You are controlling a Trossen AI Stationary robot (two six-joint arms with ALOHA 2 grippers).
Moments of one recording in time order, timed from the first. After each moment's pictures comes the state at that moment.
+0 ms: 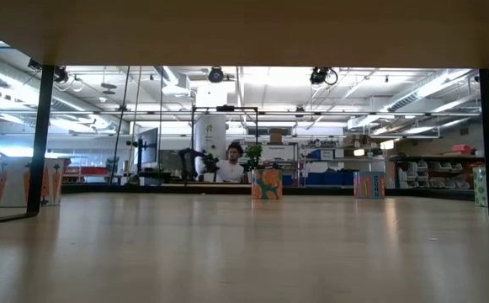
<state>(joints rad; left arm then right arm) -0.73 1.88 2.01 -0.93 -0.43 -0.69 0.67 1.57 1.50 -0.63 0.60 0.69</state>
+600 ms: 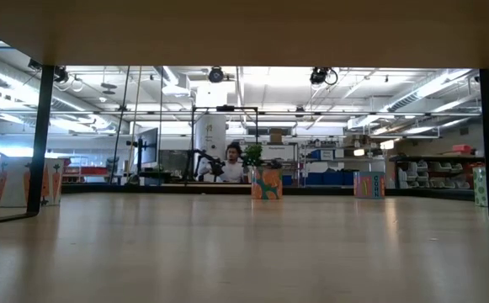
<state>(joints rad) -0.71 1.93 2.02 -1.02 -0.41 -0.72 0.69 1.57 1.50 -0.65 0.60 0.70</state>
